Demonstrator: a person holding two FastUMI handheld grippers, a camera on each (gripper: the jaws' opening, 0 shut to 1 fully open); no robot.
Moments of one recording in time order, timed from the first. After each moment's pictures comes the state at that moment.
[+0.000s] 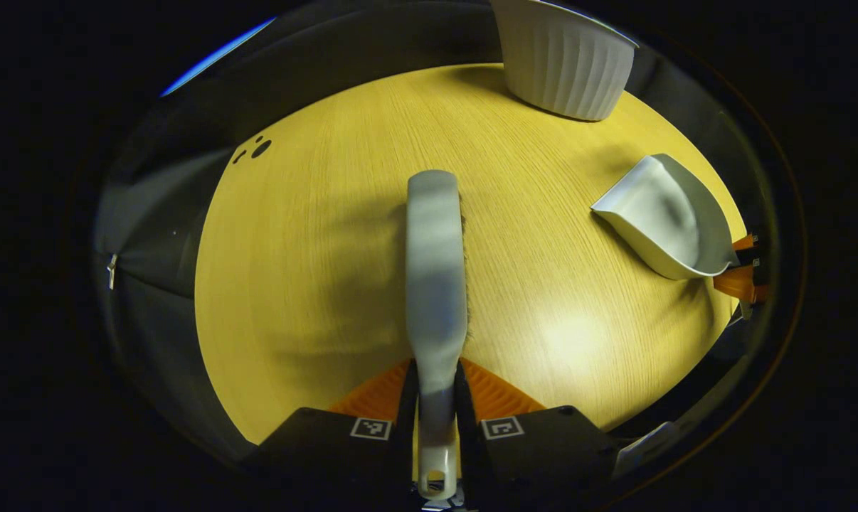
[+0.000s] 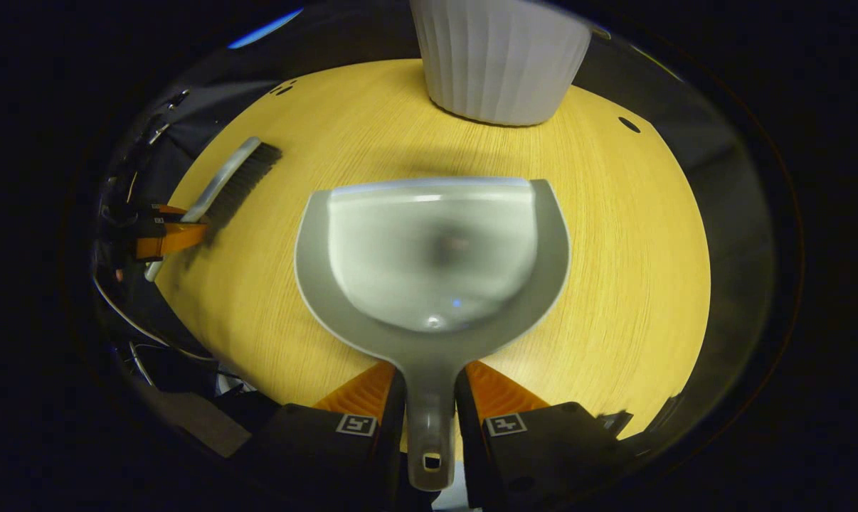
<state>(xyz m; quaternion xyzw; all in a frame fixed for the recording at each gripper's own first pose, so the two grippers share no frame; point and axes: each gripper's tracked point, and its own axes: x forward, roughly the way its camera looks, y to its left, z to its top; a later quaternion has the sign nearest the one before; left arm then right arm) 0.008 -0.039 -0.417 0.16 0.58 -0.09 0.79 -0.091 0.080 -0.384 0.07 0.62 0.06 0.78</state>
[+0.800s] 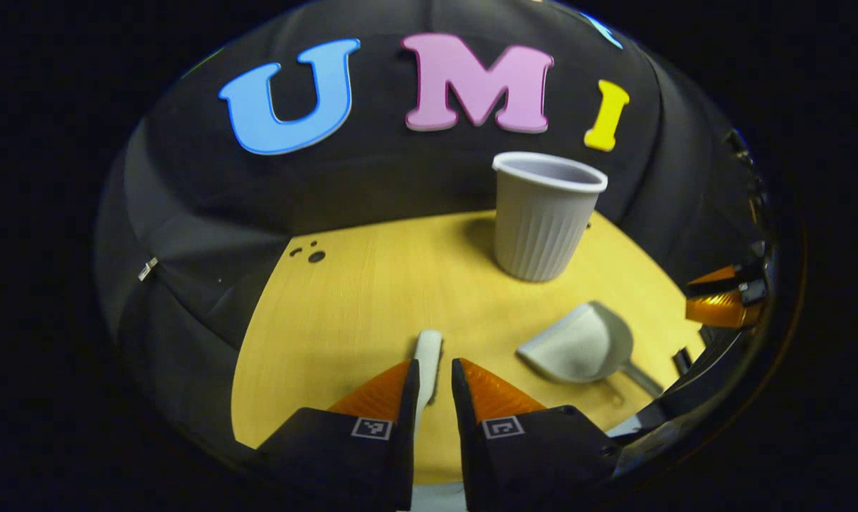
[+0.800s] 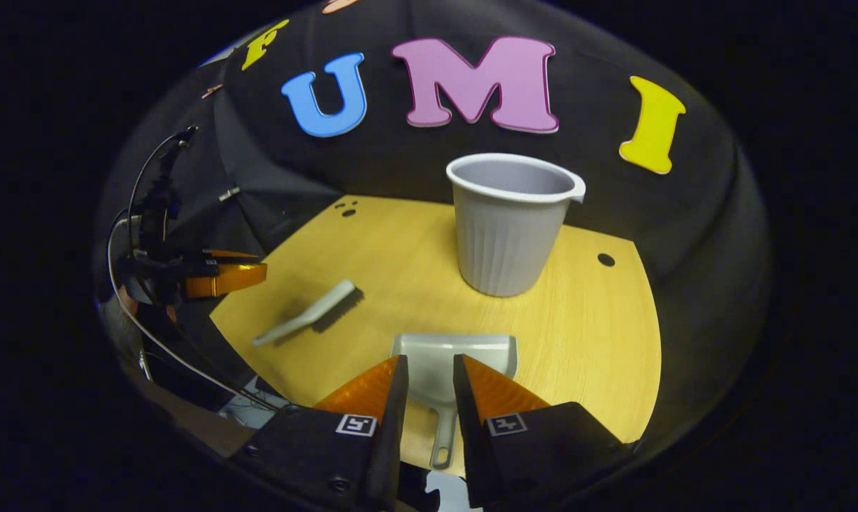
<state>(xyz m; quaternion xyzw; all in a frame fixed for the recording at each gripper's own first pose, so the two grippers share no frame) 0.026 -0.102 -0.185 0.04 0.31 -0.09 0.95 -0.027 0.067 -0.157 0.09 0.36 0.10 0.92</state>
